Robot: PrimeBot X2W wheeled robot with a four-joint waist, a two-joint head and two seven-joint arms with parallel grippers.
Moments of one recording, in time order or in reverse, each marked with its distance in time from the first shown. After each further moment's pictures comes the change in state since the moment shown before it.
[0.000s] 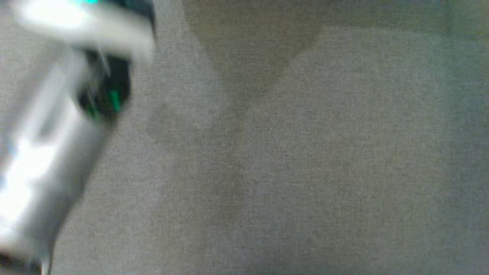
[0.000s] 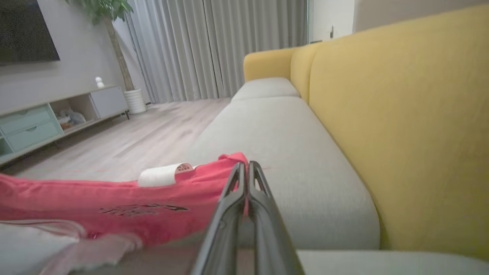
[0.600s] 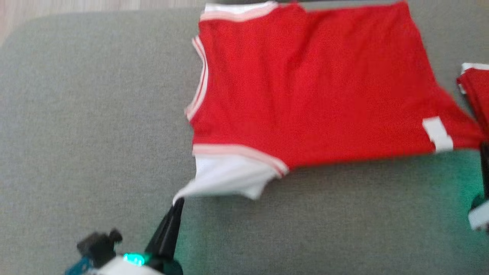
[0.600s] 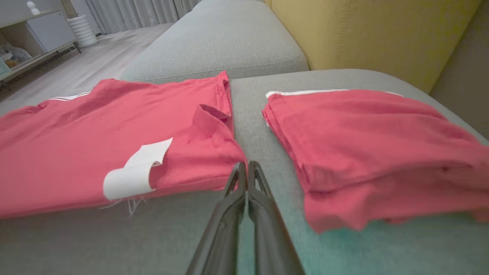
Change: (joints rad) left arm 0.983 0.081 -0.085 -0.196 0.039 0.024 -0.099; right arm 0.866 -0.034 -0.087 -0.108 0.063 0.000 -0.159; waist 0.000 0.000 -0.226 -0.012
